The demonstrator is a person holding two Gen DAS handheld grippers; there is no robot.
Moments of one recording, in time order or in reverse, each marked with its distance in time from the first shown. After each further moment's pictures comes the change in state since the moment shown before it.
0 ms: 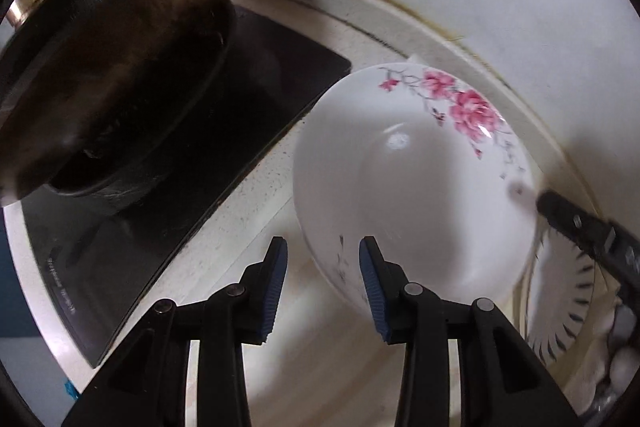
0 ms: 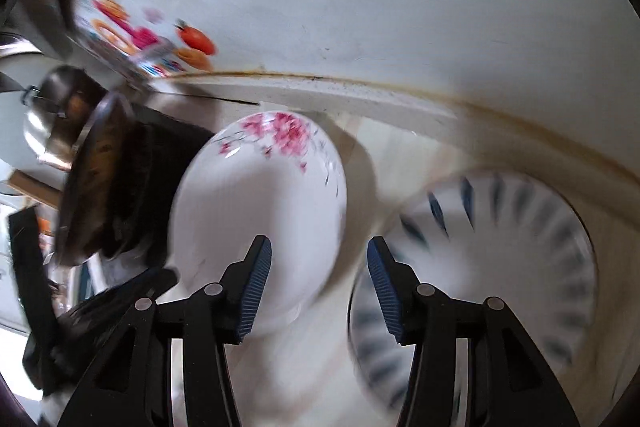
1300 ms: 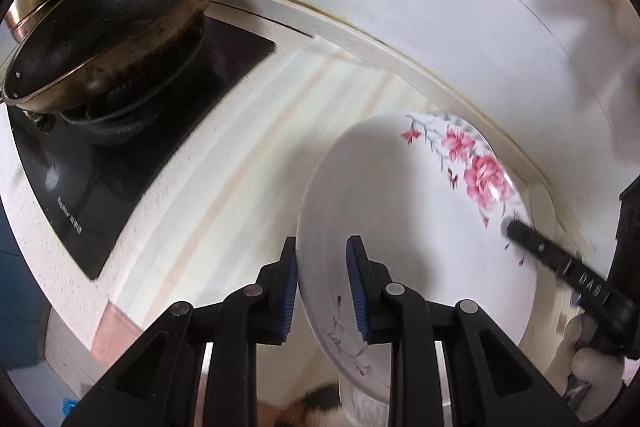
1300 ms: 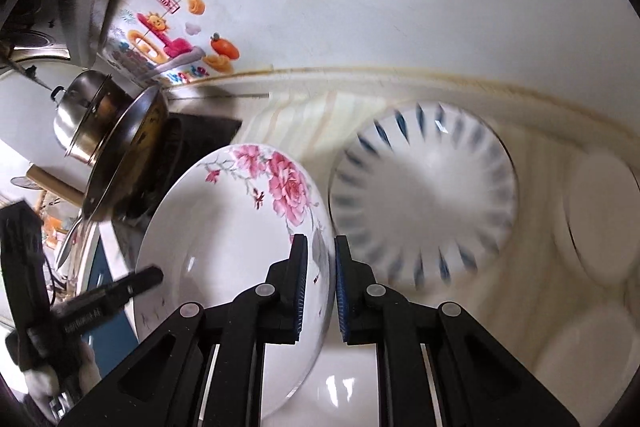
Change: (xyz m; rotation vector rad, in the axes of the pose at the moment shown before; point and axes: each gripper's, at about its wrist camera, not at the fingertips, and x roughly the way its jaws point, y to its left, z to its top) left arm -0.120 -0.008 -0.117 0.163 -0.029 -0.204; right arm -0.147 -0.023 -0.147 0.051 -0.099 0.012
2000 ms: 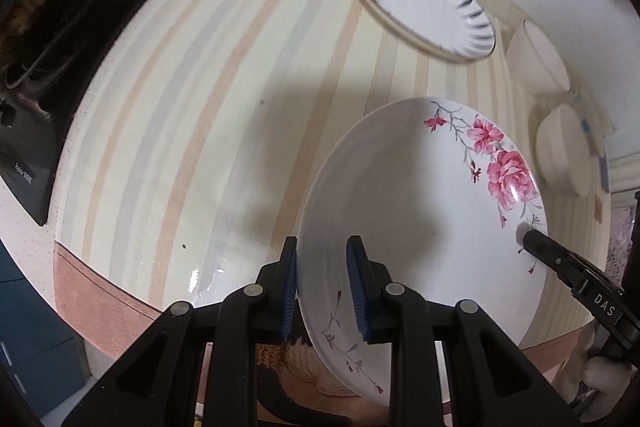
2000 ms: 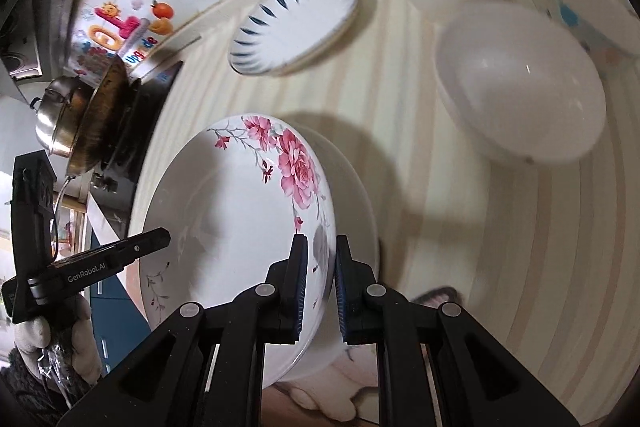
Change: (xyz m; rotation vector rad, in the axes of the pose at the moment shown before) left arm 0.071 -0.048 -0.087 0.206 0.249 0.039; right arm -0.026 -0.088 -0.165 0.209 0.079 -0.045
